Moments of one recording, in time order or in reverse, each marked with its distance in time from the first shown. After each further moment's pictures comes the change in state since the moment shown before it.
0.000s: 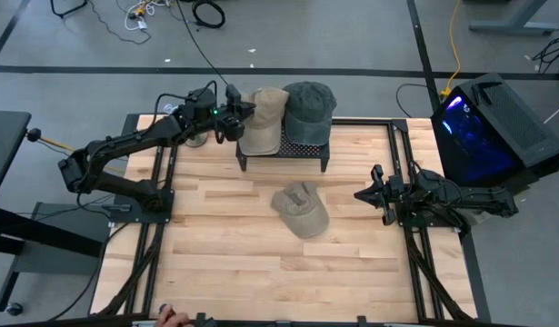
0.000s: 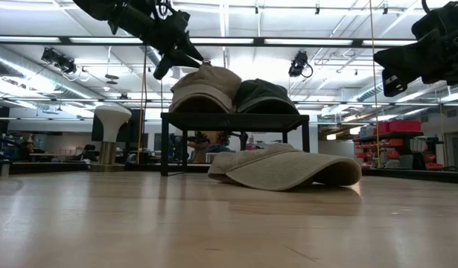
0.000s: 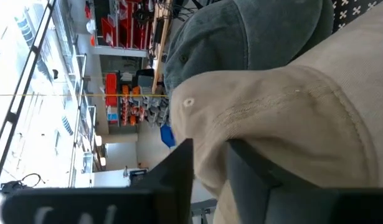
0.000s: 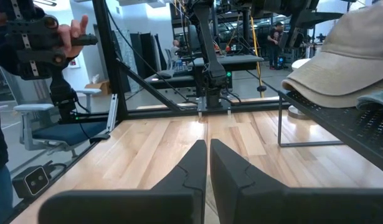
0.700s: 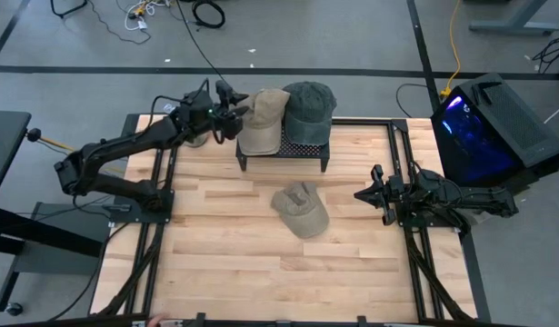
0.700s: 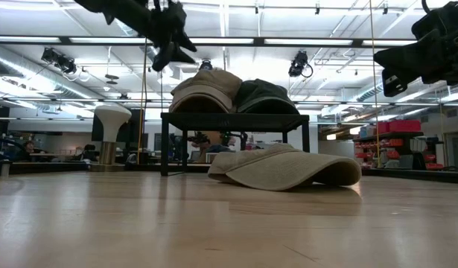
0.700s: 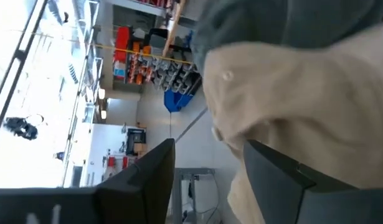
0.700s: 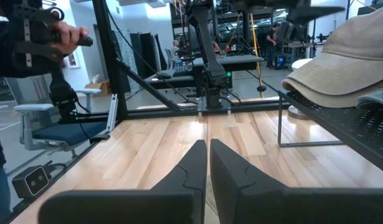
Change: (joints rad) left arm -0.039 -0.045 0.000 -0.003 -0.202 -0.164; right arm 0.000 0.000 0.000 0.000 0.000 0.000
